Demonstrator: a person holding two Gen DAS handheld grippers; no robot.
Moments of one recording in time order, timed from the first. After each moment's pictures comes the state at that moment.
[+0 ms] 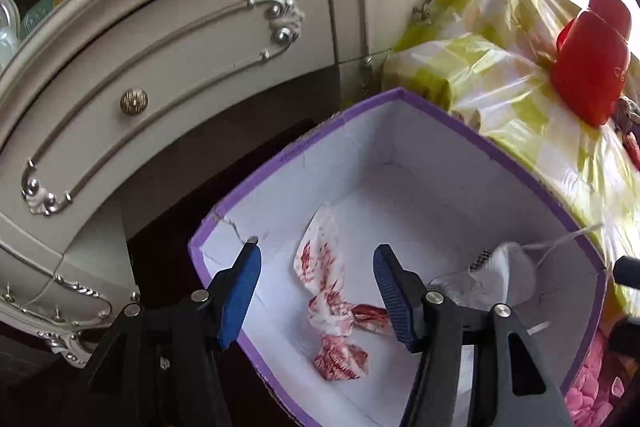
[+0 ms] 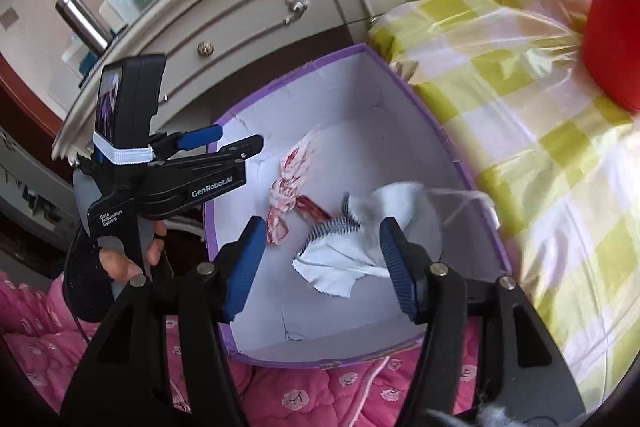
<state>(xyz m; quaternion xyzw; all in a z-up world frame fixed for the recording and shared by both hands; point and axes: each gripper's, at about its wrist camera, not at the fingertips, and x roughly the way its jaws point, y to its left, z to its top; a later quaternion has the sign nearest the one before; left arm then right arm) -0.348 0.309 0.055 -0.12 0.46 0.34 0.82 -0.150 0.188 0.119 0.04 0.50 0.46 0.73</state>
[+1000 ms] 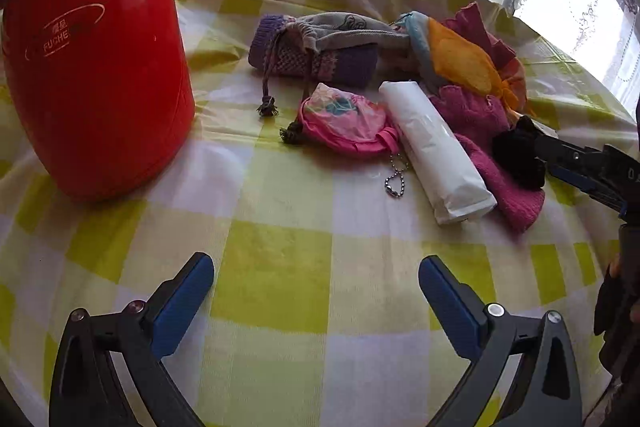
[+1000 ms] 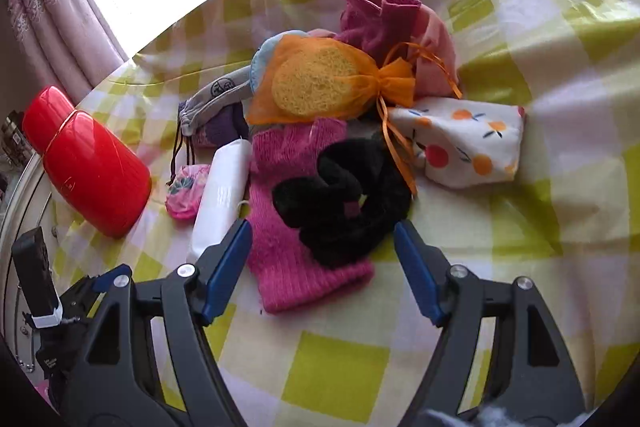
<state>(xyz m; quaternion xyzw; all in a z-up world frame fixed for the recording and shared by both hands) -0.026 0.023 0.008 -0.05 0.44 -0.07 0.89 0.005 -0.203 0.027 0.21 0.46 0.00 0.86</state>
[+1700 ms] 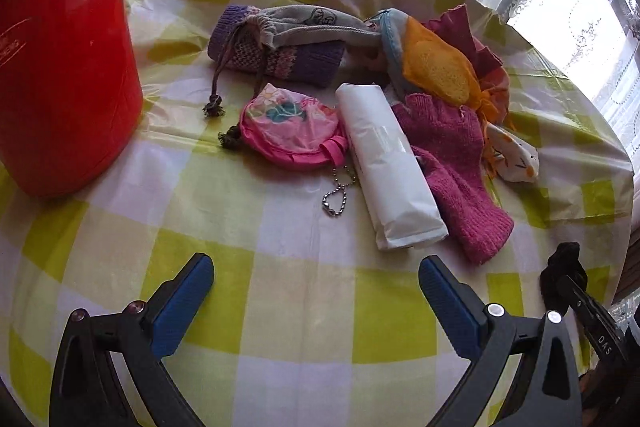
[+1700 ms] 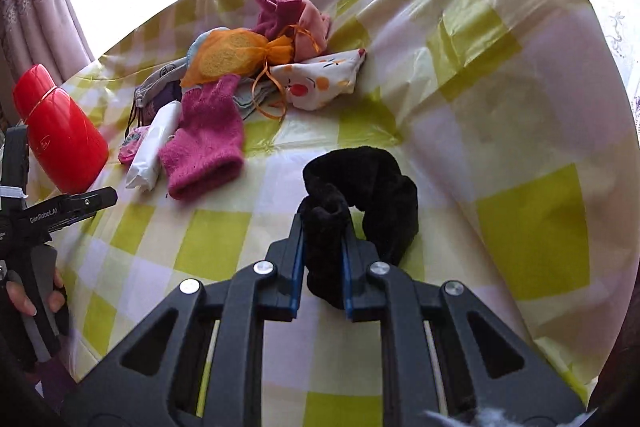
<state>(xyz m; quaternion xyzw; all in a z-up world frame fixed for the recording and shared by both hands) 0.001 -0.020 0.012 -0.08 0.47 -0.08 0.87 -0.135 -0.248 0.027 0.20 0.44 -0.09 0.87</state>
